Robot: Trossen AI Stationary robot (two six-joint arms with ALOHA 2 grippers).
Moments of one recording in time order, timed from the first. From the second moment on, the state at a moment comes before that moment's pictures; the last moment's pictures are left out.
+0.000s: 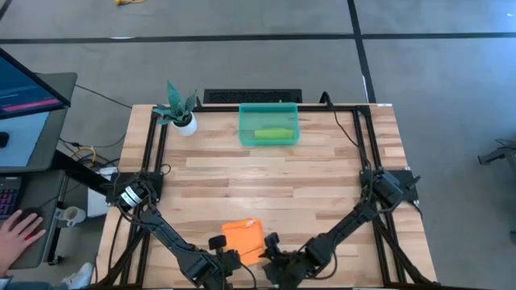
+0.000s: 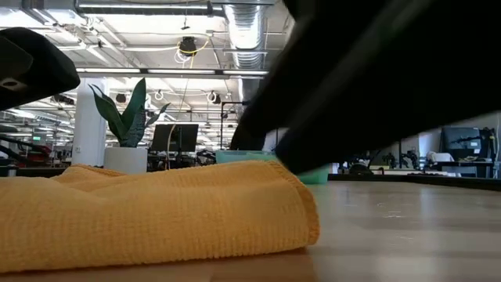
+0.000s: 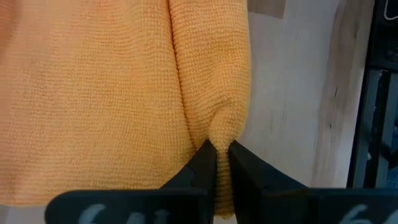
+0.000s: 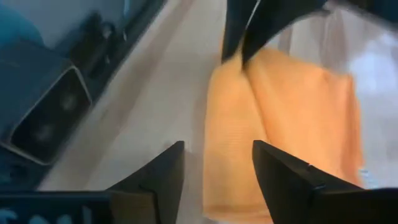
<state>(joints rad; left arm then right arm) -0.80 2.11 1.47 -0.64 -0.36 -0.99 0.73 2.16 1.45 -0.18 0.47 0.01</state>
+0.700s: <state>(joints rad) -0.81 2.11 1.47 -0.66 -0.41 -0.94 0.60 2.24 1.46 -0.24 0.27 0.30</state>
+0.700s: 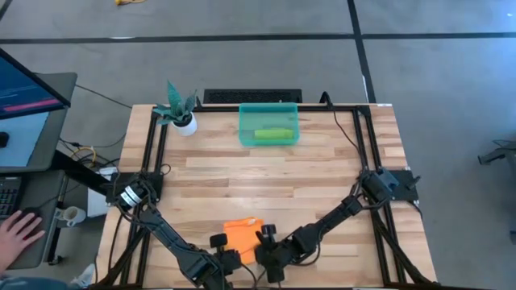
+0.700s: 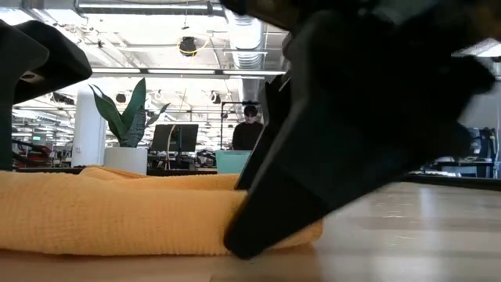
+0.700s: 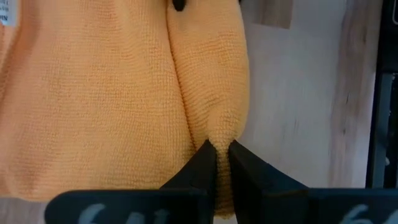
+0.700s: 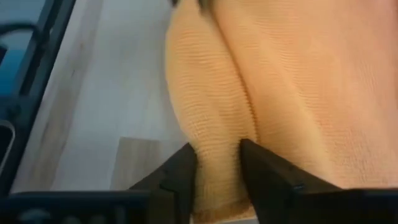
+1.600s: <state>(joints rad) -0.89 2.11 1.59 -0.90 -0.58 -0.88 0.54 2.24 1.45 -0.08 -0.11 0.85</state>
